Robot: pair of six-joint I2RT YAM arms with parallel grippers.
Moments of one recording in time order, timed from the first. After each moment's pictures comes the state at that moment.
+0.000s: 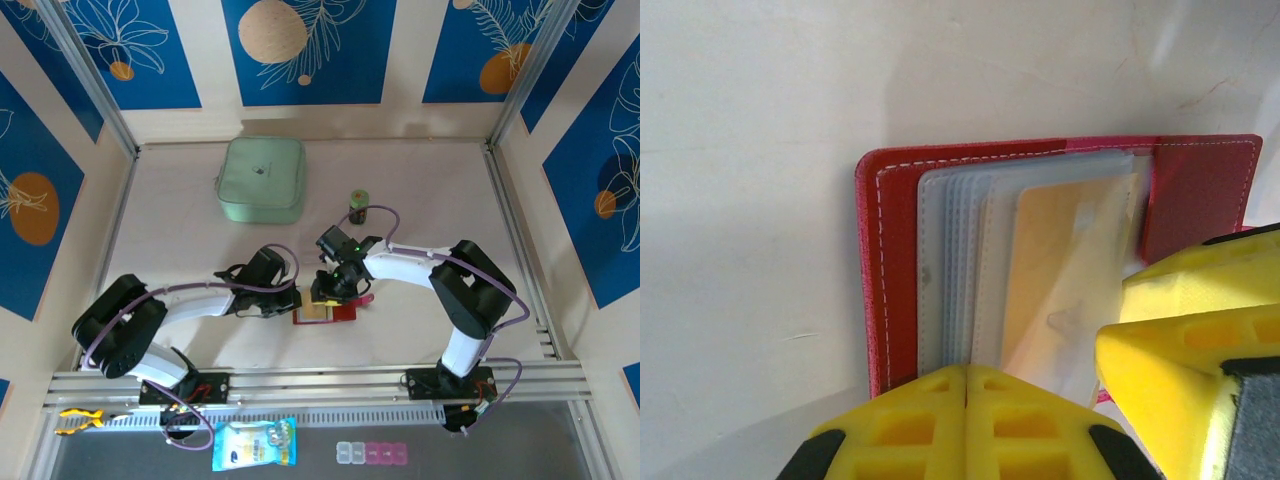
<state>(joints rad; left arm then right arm) -0.75 1.47 0.59 -0.11 0.34 -0.96 0.79 1.73 1.00 -0.56 -0.37 0.76</state>
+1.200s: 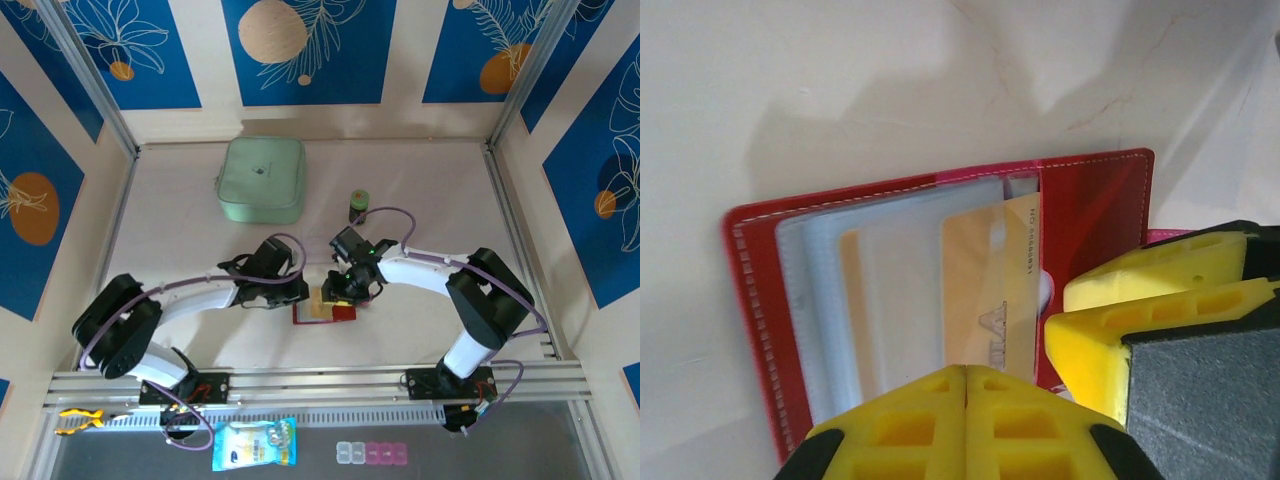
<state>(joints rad) -0.78 1.48 0.71 -0.19 0.34 -0.92 0.74 1.63 0.90 -0.53 -0.36 0.76</state>
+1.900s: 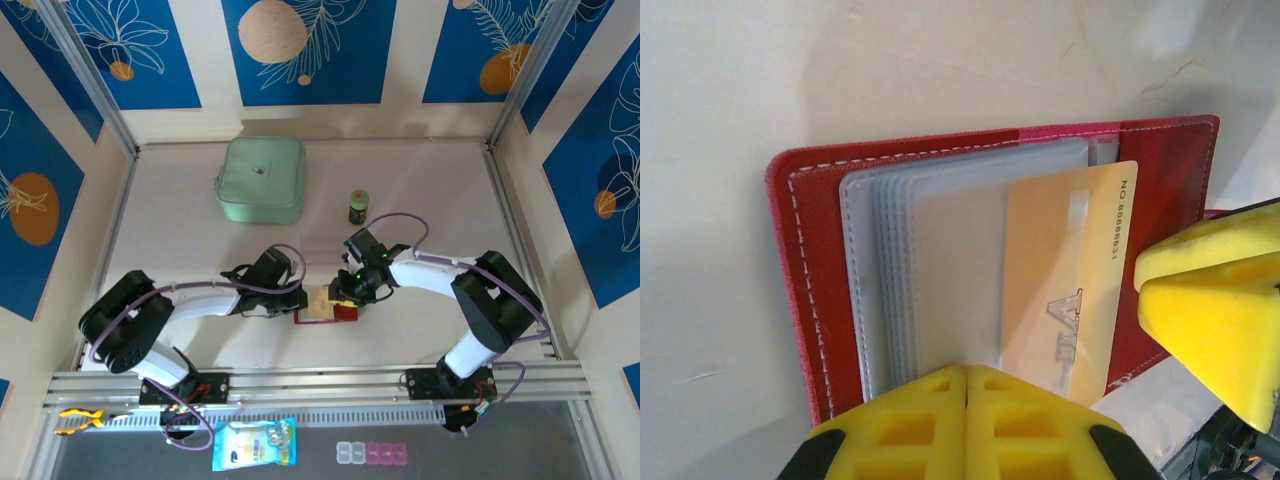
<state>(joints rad) -0.79 1.51 0.61 -0.06 0.34 -0.94 0.67 1.59 0.78 -0.39 -0.46 0.78</state>
